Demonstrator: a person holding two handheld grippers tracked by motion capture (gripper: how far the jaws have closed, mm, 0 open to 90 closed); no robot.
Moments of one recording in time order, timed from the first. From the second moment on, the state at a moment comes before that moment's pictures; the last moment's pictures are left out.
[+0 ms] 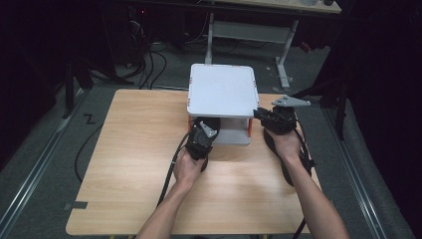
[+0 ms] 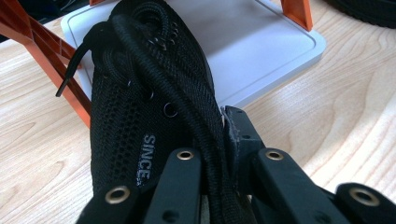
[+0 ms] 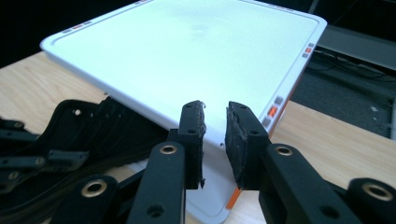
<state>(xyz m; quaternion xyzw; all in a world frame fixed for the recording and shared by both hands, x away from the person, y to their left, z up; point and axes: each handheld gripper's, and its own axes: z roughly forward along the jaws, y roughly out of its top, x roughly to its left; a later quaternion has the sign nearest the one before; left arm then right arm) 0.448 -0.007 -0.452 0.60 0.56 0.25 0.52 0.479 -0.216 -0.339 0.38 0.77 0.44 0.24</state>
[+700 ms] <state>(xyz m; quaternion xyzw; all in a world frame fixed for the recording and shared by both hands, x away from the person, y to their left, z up) 0.485 -0.018 -0.456 0.58 0.57 0.28 0.51 0.510 -0.204 -0.350 0.39 0.78 0.43 0.23</state>
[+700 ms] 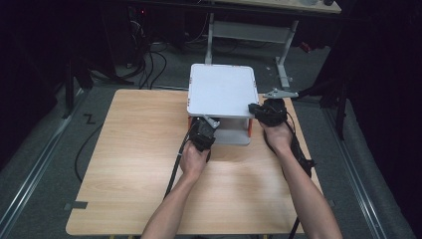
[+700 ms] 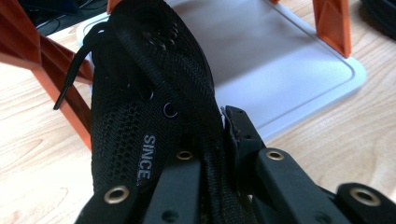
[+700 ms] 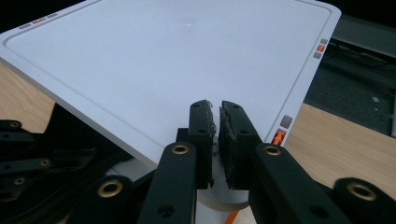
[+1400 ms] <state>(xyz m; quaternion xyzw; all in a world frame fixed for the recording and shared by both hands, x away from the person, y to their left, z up) 0.465 -0.005 -0.414 0.54 0.55 0.27 0.58 0.510 -0.203 -0.350 0.39 0.78 0.42 0.24</state>
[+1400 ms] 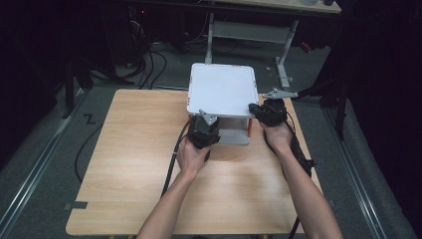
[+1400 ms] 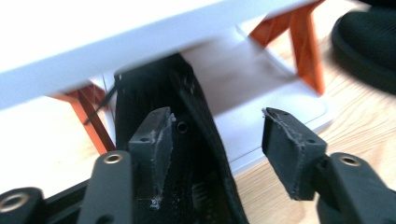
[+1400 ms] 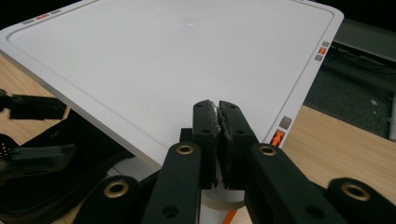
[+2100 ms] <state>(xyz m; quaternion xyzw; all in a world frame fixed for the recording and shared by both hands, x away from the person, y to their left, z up) 0.424 0.030 -0.440 0.58 0.55 0.24 0.55 0.509 -0.201 -0.351 0.38 0.78 0.42 0.24</state>
